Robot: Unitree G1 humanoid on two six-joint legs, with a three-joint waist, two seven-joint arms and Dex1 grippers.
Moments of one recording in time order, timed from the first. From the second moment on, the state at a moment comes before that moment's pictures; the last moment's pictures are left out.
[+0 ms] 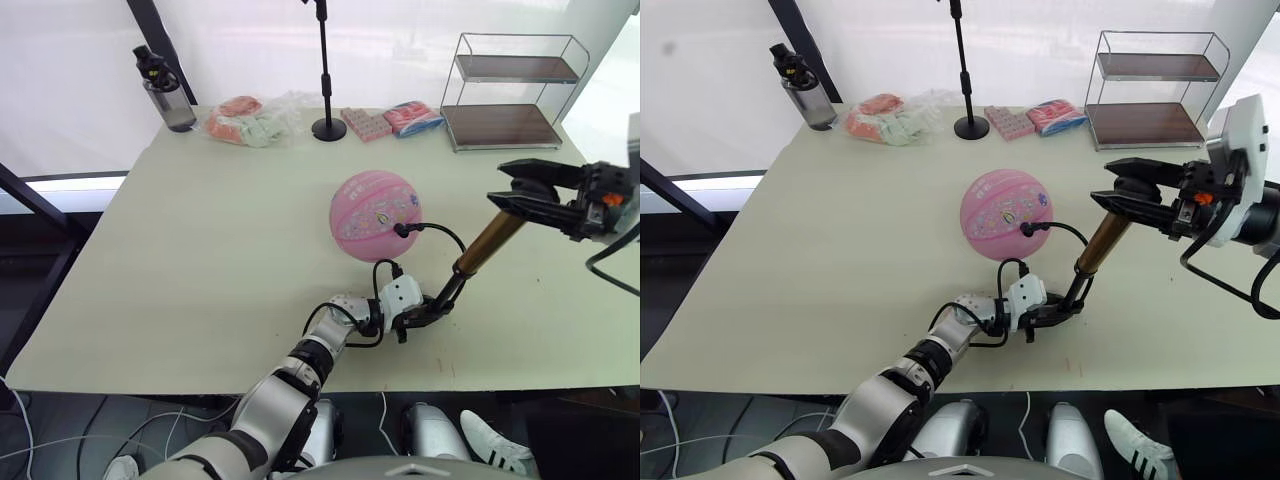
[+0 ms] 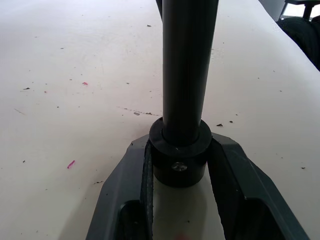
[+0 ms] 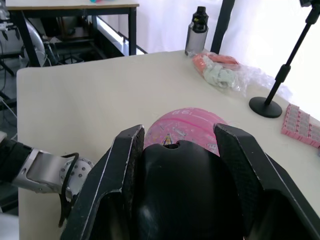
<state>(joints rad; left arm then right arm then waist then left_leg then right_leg) -0.61 -0.07 -0.33 1.05 0.12 -0.43 -0.87 -0.34 -0.98 -0.32 -0.45 0.89 0.71 0.90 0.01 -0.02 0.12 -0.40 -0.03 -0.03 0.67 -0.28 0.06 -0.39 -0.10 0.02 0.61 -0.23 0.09</state>
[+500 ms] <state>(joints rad) -0.61 -0.06 -0.33 1.06 0.12 -0.43 -0.86 -0.19 -0.79 -0.12 -0.34 0.63 0.44 0.91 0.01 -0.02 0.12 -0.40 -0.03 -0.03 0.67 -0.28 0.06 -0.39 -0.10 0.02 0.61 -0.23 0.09</state>
